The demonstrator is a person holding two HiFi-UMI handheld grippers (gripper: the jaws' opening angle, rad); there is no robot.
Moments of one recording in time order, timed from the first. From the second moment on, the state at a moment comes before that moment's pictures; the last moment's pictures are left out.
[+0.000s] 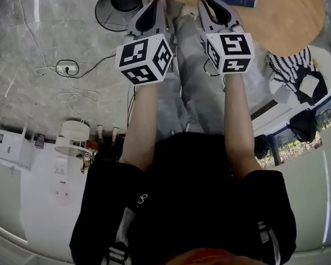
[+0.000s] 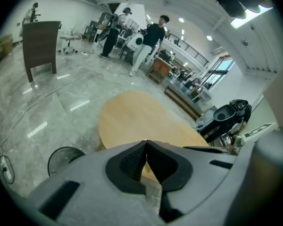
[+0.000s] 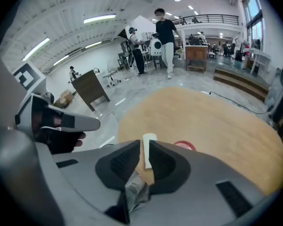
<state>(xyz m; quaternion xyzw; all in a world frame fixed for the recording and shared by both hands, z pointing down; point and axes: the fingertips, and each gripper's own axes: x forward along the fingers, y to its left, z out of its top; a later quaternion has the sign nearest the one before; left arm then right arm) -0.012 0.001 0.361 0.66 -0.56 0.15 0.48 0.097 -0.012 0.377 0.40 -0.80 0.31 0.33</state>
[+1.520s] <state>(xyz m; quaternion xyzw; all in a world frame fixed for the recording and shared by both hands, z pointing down) -0.145 0.114 0.442 0.47 -0.69 0.04 0.56 -0.052 0.032 0.464 0.20 -0.84 0.27 0.43</state>
